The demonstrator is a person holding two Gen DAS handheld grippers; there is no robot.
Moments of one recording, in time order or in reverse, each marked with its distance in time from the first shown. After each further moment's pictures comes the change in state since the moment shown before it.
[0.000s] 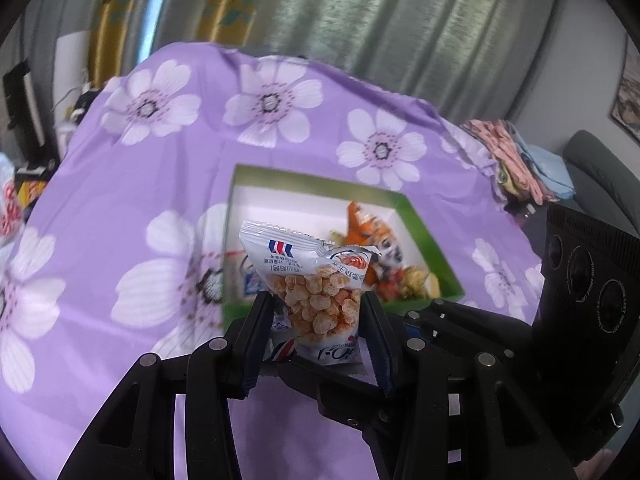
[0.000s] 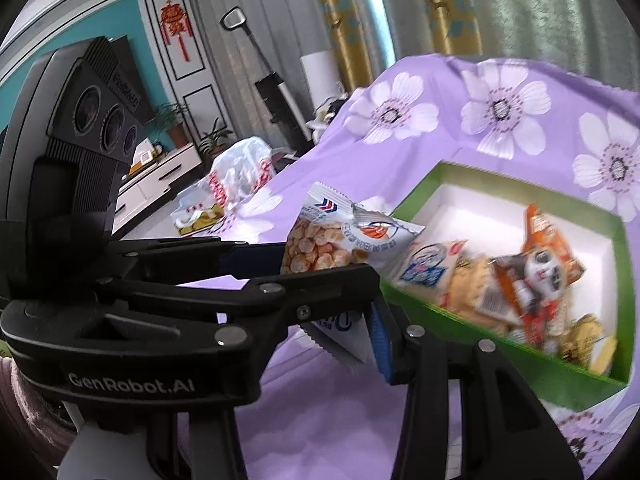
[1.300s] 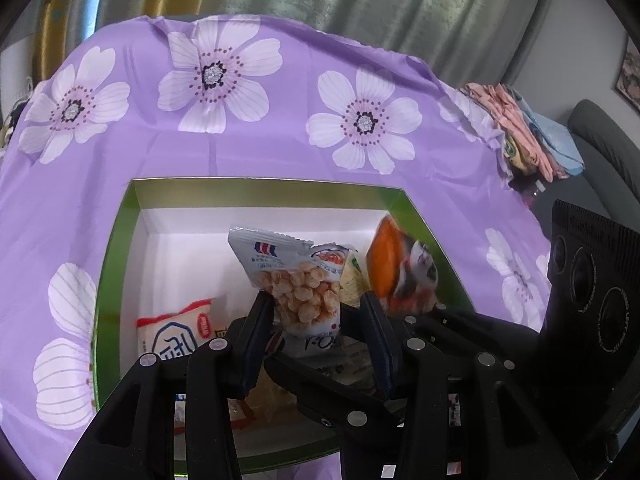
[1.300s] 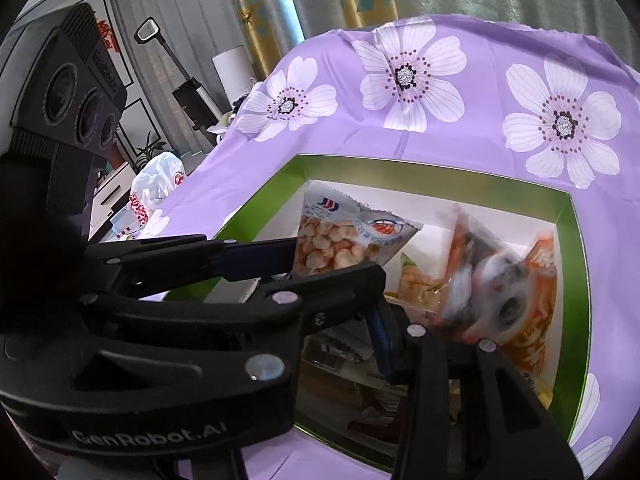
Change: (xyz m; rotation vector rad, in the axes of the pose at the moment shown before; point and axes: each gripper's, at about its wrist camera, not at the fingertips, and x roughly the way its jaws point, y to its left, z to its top) left arm 0.120 -0.032 0.046 0.069 0.121 -0.034; right arm 0.031 -0.110 0.015 0.153 0.059 -0.160
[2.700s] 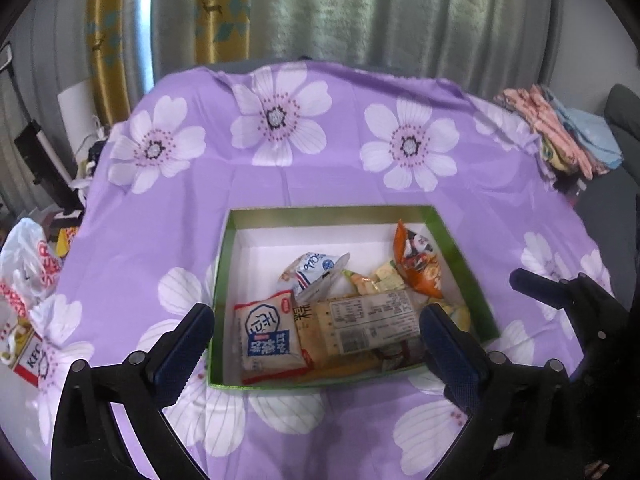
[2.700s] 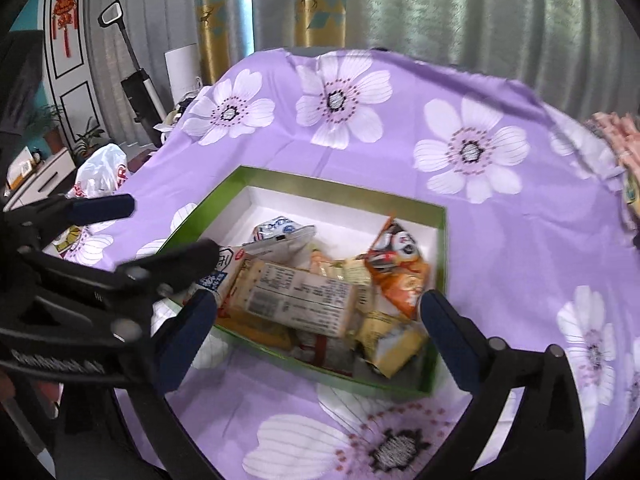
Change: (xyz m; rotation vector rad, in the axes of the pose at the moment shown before) left arm -0.087 -0.026 -0.006 0.030 -0.079 0.286; right arm -0.091 0.019 -0.003 -0.065 -0.009 -0.345
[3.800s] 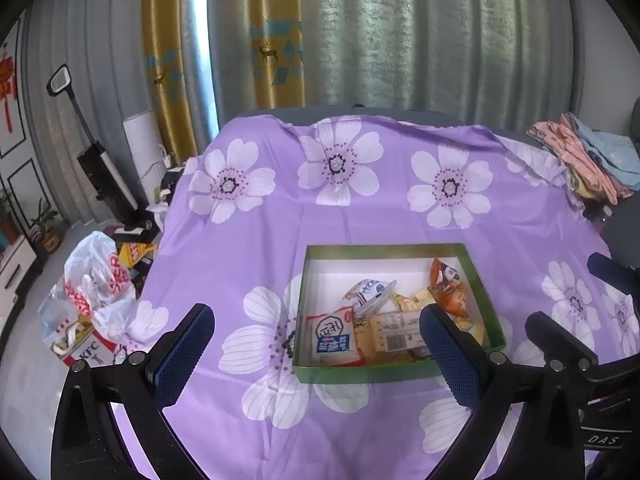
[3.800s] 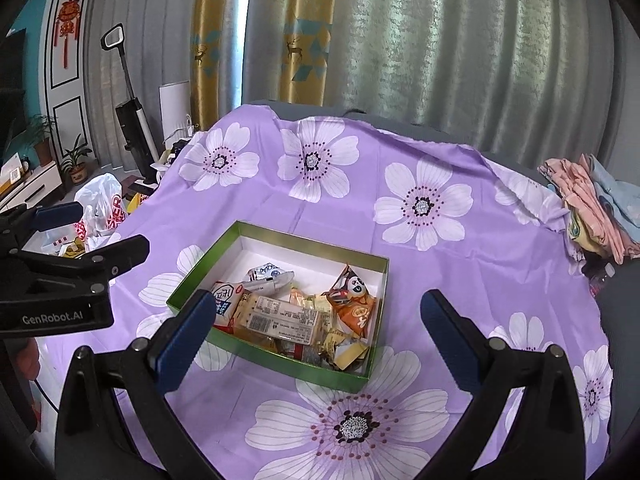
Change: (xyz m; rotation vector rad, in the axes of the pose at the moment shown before) left arm -0.083 0.004 0.002 -0.022 -0.107 0.201; right arm -0.098 0.008 0.019 -0.019 -0.135 -0.082
